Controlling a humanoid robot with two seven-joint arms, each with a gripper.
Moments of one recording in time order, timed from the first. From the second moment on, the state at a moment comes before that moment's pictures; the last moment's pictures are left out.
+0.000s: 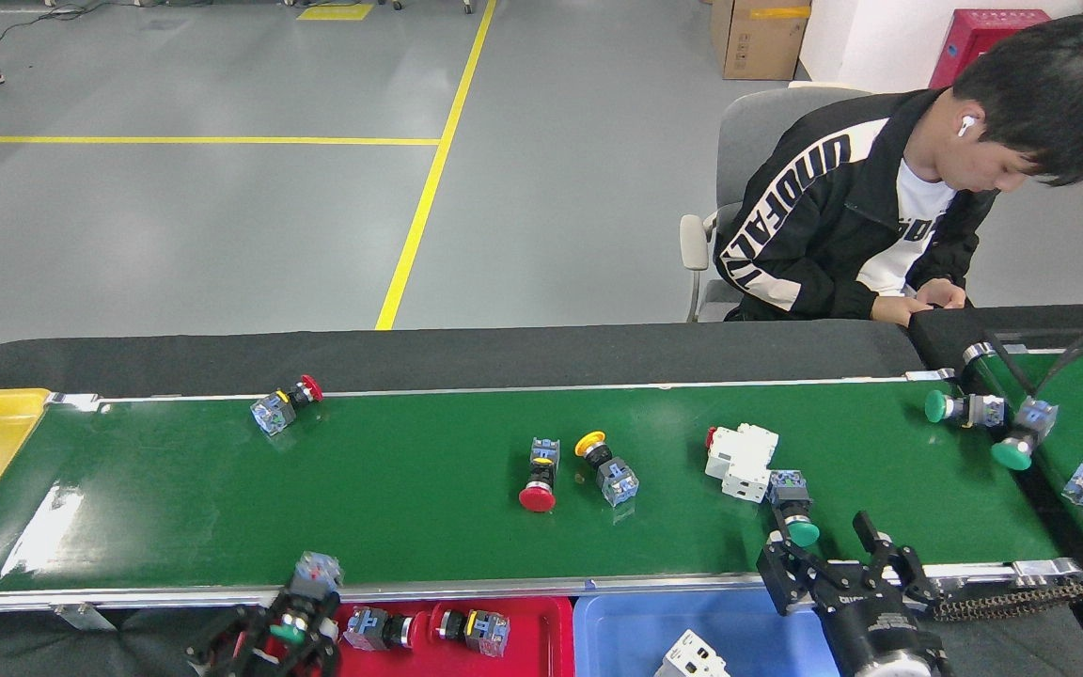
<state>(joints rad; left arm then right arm) 0.35 0.14 0.05 -1.75 -1.64 -0.50 0.14 -0.01 -0.07 0.10 -1.52 1.21 0.07 0.13</state>
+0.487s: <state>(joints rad) 0.35 0.03 0.17 -1.75 -1.63 -0.42 0.14 0.00 -0.08 0.10 -1.58 1.16 -0.11 0.15</state>
